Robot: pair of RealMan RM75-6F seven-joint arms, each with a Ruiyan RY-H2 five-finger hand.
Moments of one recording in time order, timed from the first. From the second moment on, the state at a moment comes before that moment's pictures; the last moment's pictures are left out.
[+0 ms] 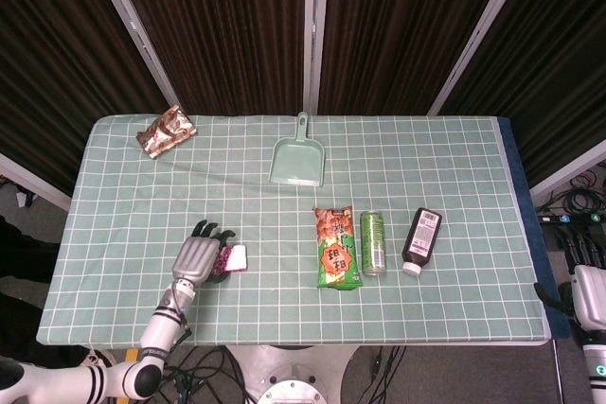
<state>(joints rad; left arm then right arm) -0.54 -1.72 -0.10 -1.50 1.02 1.10 0.49 0.05 -1.14 0.09 -1.46 -1.37 1.37 0.16</state>
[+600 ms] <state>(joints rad) -0.51 -1.65 -0.16 -1.54 1.02 1.12 0.38 0.06 -1.14 0.09 -1.48 -1.37 1.36 0.12</state>
